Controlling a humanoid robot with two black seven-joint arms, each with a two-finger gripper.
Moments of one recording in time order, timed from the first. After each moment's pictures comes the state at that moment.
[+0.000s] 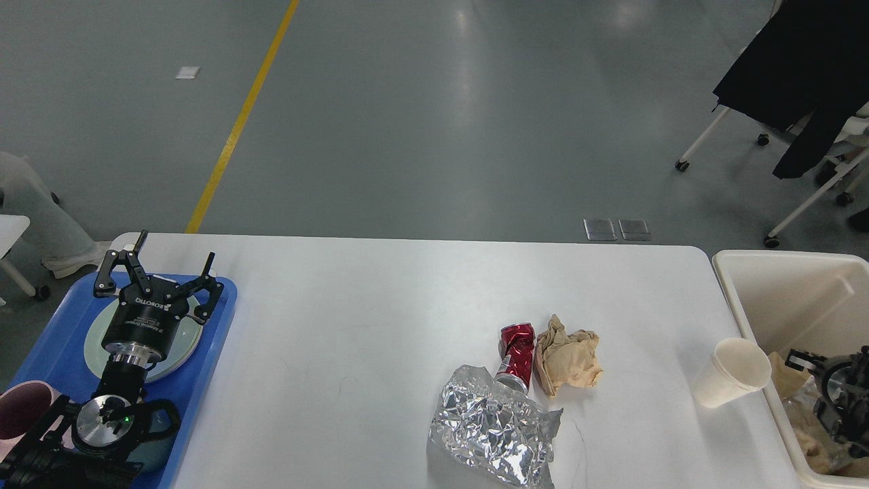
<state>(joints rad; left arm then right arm) -0.32 0.18 -1.46 -0.64 0.12 -0.68 -0.12 0.65 -0.39 -1.00 0.11 -0.12 -0.04 -0.02</state>
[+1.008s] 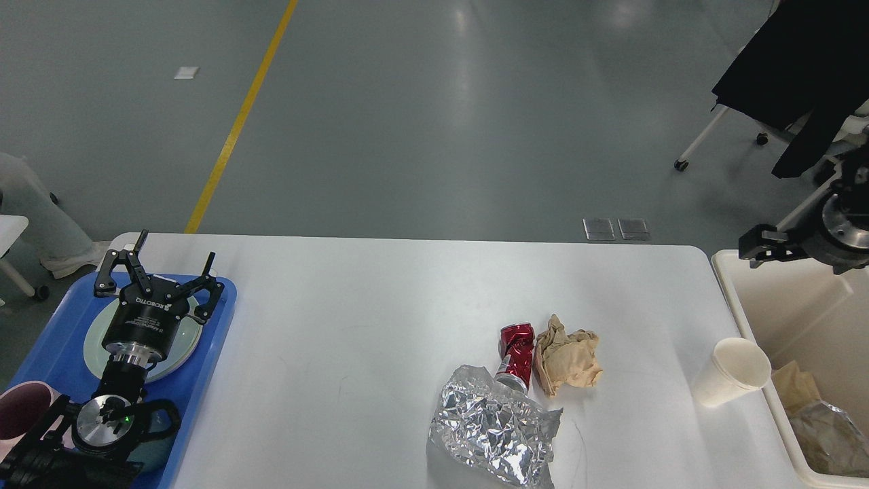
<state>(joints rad) -0.32 0.18 -1.46 -0.64 0.11 -0.68 -0.12 2.04 -0.38 -1.54 1.30 -0.20 0.46 -0.07</state>
